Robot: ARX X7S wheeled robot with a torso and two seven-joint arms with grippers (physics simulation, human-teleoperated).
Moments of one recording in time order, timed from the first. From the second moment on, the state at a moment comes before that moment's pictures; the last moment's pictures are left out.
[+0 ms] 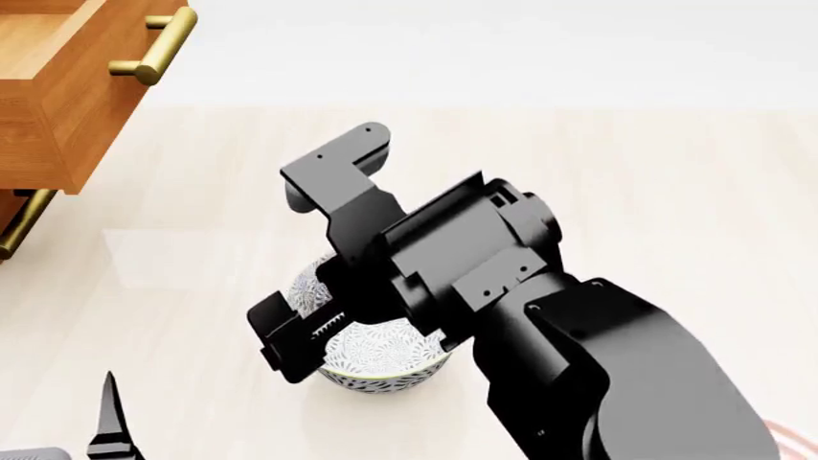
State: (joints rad) left arm -0.06 -0.28 0.16 0.06 -0.24 0.08 -0.30; right arm 1.52 0.00 -1.53 1.04 1.20 0.70 -0.43
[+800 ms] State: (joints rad) left arm -0.03 -0.30 0.17 0.10 -0.24 0.09 -0.32; right arm 1.48 0.00 -1.53 1.06 1.18 0.66 -0.45
